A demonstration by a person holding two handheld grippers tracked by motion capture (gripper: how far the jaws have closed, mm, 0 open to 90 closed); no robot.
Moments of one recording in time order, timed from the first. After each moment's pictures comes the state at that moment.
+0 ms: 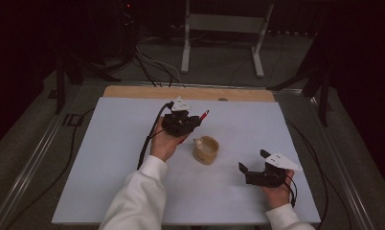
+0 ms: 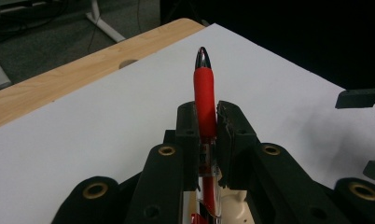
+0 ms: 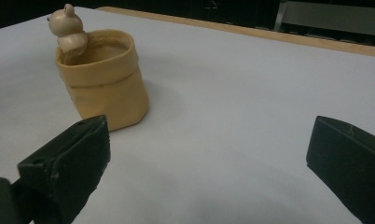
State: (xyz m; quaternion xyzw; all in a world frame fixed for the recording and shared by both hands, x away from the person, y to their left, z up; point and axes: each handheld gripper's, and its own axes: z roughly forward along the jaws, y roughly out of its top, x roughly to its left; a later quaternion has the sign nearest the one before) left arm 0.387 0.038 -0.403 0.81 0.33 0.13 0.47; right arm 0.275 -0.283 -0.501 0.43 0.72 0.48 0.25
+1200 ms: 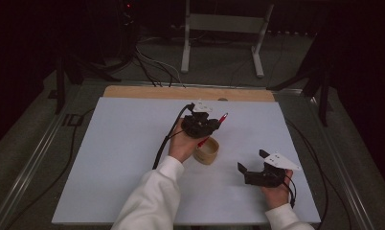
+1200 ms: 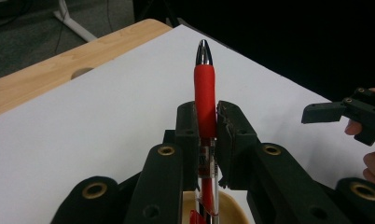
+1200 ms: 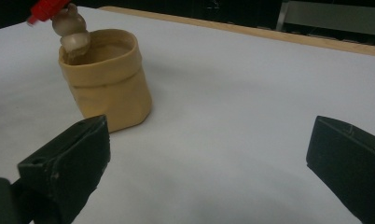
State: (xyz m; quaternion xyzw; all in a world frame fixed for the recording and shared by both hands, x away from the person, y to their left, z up) left arm 0.388 -0.014 -0.407 0.82 0.31 0.09 0.48; right arm 0.275 -0.280 -0.501 0.43 0.72 0.48 0.25
